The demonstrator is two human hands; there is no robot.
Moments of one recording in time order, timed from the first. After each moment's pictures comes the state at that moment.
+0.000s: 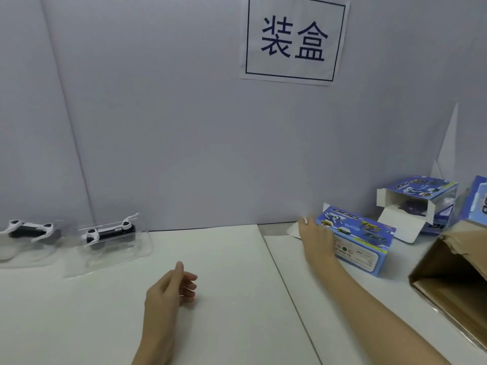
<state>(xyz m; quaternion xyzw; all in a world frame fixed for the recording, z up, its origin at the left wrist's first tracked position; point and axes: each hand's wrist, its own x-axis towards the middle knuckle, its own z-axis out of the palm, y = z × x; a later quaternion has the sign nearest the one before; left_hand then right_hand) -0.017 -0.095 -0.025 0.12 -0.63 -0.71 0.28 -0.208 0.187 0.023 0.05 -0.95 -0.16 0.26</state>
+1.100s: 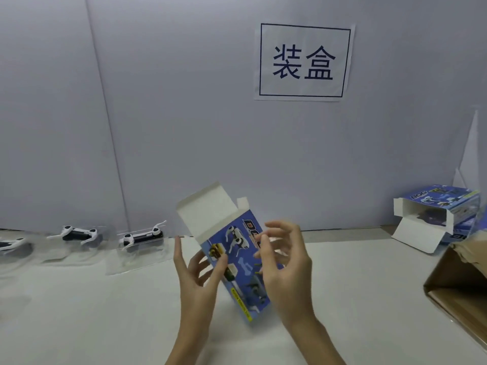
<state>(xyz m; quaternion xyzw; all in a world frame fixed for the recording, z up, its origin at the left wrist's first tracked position) 0.008 -0.056 0.016 0.01 -0.59 -0.72 0.37 -0.005 0.098 0.078 0.29 -0.63 0.66 0.28</state>
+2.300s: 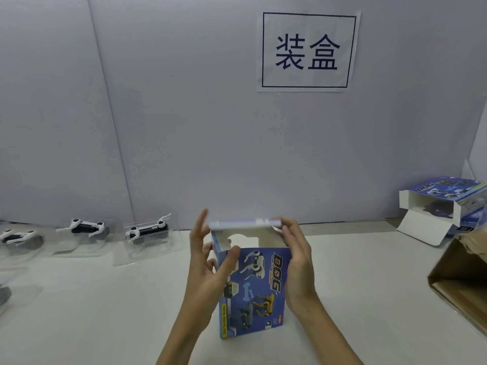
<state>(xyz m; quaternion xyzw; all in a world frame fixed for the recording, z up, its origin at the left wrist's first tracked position) 0.034 -0.046 0.053 -0.08 -0.67 -0.66 0.34 -0.026 0.103 0.065 0.21 -0.53 0.82 0.08</state>
